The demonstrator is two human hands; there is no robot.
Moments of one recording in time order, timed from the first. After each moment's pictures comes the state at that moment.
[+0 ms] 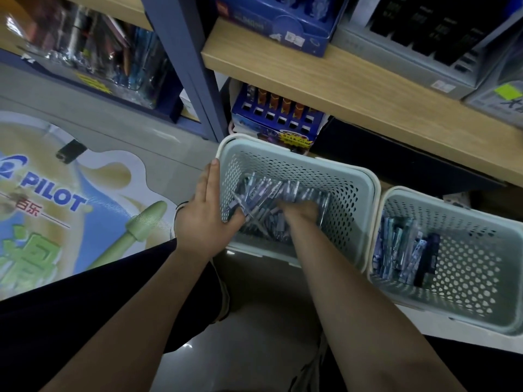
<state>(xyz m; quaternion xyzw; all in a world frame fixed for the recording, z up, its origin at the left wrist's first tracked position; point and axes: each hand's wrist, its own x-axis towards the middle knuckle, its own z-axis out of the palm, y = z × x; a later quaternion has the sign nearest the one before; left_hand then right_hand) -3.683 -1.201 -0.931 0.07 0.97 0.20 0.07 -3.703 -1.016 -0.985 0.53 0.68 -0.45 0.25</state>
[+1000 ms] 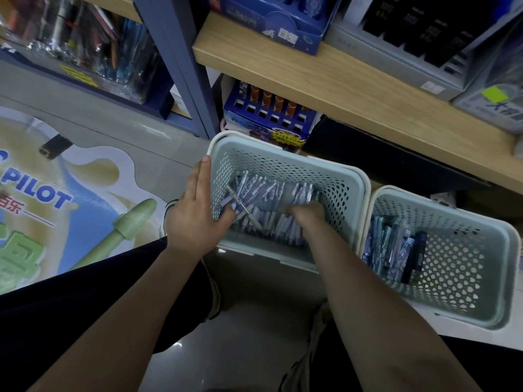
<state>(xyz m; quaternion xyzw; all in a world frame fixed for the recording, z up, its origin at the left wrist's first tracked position) -3.684 -1.200 -0.930 0.06 0.97 0.22 0.07 -3.695 -0.974 -0.978 0.50 0.69 -0.43 0.31</state>
